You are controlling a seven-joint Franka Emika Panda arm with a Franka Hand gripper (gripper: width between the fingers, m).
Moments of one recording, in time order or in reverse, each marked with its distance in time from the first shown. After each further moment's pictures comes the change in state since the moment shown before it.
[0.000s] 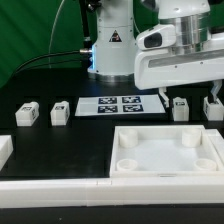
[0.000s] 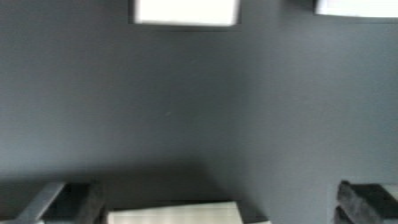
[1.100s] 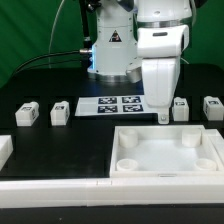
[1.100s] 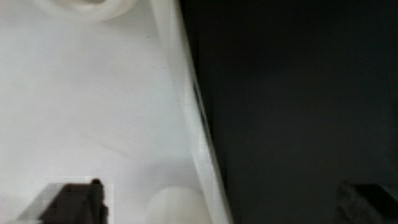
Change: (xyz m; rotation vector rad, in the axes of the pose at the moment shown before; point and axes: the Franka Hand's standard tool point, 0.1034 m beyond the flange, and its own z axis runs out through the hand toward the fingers) arm 0.047 0.055 -0.005 -0.046 -0.060 -1.351
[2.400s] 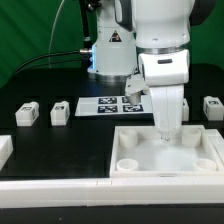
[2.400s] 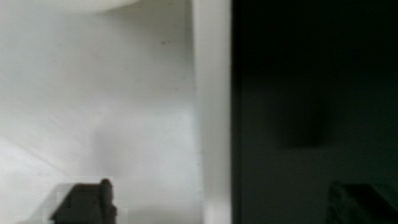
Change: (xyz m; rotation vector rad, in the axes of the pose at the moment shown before) arm -0.002 0.004 0.036 0.050 0.004 -0.224
